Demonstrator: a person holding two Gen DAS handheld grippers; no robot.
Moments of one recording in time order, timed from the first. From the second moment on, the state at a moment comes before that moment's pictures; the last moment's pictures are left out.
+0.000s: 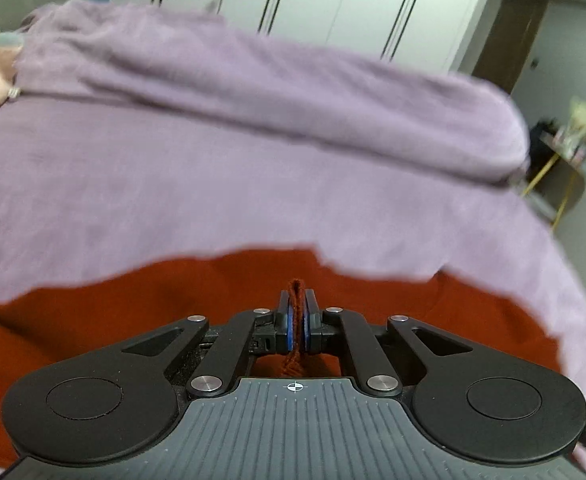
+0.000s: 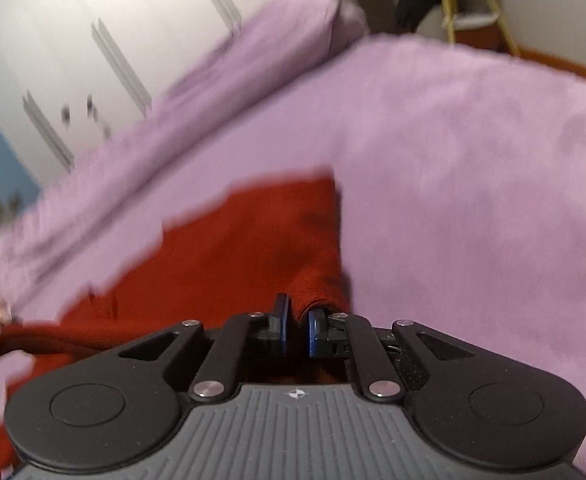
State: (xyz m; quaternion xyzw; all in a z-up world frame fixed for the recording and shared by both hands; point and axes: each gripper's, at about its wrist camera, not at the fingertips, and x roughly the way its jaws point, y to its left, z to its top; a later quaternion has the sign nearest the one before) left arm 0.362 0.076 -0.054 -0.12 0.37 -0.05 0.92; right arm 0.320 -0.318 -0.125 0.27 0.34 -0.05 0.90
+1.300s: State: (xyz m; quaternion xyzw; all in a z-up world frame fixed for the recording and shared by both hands) left arm 0.338 0.048 -0.079 -0.06 0.39 -0.03 0.92; right arm 0.360 -0.213 -0.109 -0.01 0.31 0.07 0.95
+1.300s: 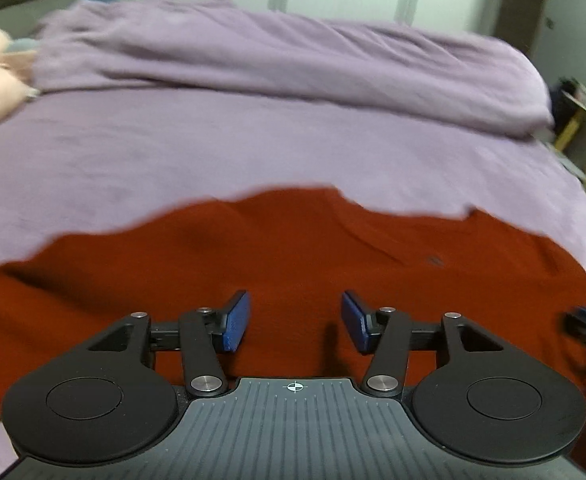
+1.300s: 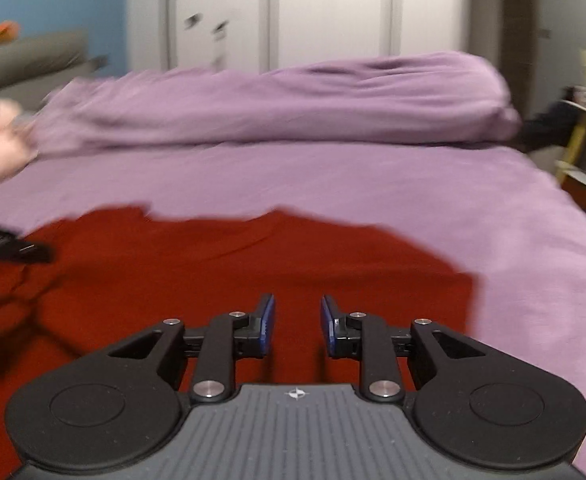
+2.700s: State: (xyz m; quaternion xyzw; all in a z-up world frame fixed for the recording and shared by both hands) left arm 0.194 0.277 -0.097 -0.34 0.36 0.09 0.87; right arm 0.228 -0.235 -0.095 0.11 0.38 0.02 0.92
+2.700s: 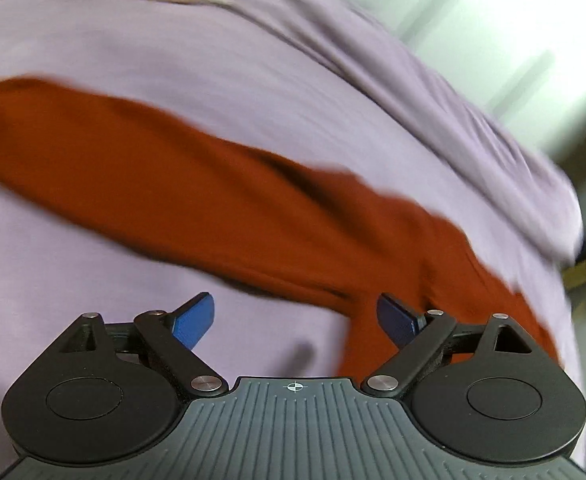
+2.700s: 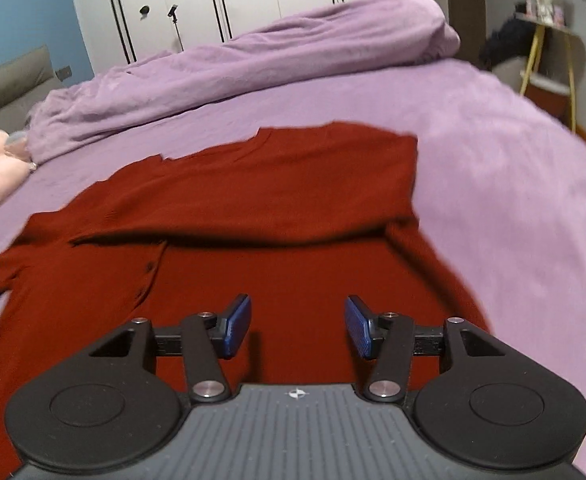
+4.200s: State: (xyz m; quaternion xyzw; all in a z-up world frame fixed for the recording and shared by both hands) left arm 0.224 0.140 -0.086 -0.24 0.36 -0.02 0.90; right arm 0.254 -0.237 -0.085 0.19 0.38 0.08 0.90
